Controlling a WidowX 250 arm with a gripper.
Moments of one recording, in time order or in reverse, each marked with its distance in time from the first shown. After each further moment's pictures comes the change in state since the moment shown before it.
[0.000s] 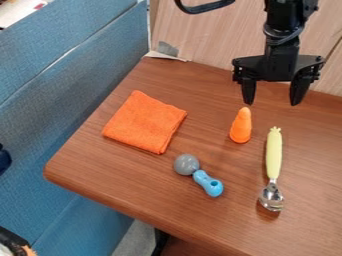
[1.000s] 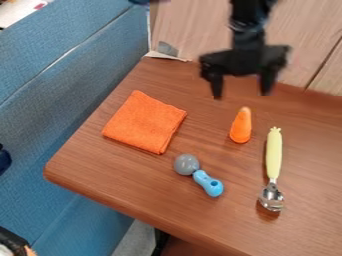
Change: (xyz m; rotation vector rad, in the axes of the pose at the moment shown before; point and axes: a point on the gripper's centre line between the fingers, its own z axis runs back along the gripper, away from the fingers) arm 0.004 -0.058 0.040 0.006 0.117 0.183
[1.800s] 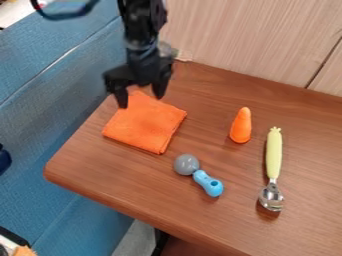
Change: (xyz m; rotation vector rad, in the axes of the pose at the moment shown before) arm -0.034 -0.130 -0.056 -0.233 0.030 0.368
